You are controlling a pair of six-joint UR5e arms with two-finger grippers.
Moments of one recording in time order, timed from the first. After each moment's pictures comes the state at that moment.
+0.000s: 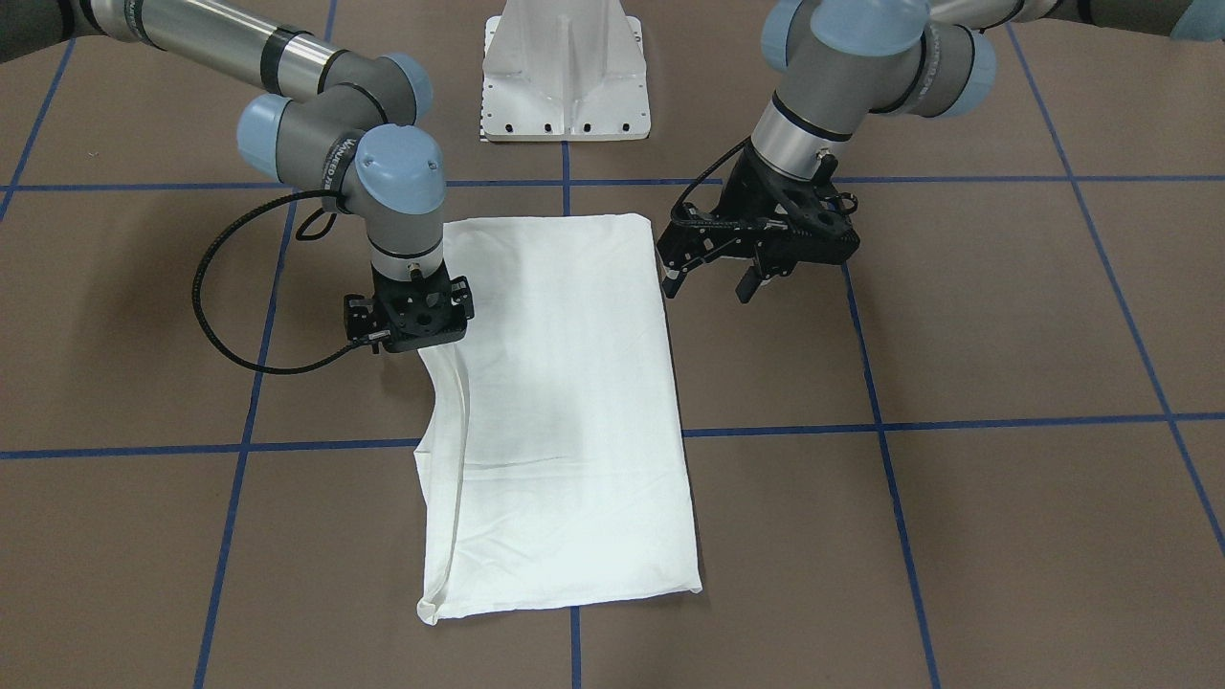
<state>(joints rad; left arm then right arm) -0.70 -2.09 -1.84 -1.91 -1.89 -1.38 0.56 -1.02 1.62 -1.60 1.76 0.81</state>
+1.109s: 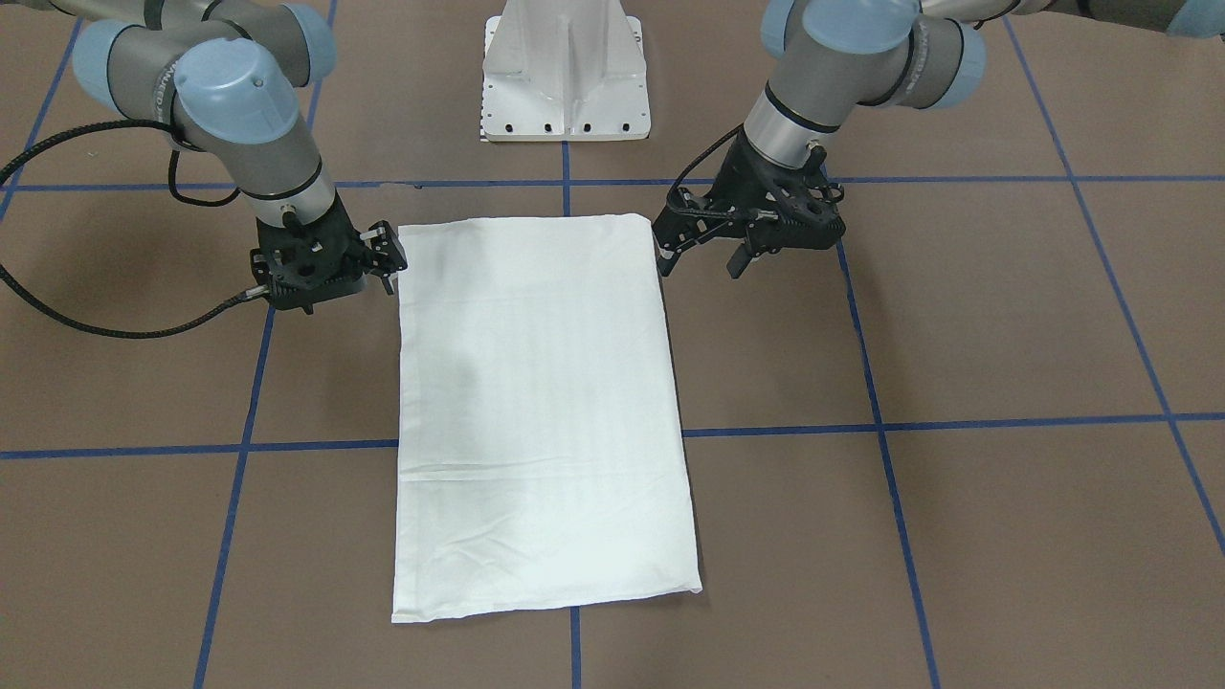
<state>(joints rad) -0.62 -2.03 -1.89 -1.90 -1.91 -1.50 0.68 -1.19 1.91 -1.59 1.98 0.84</state>
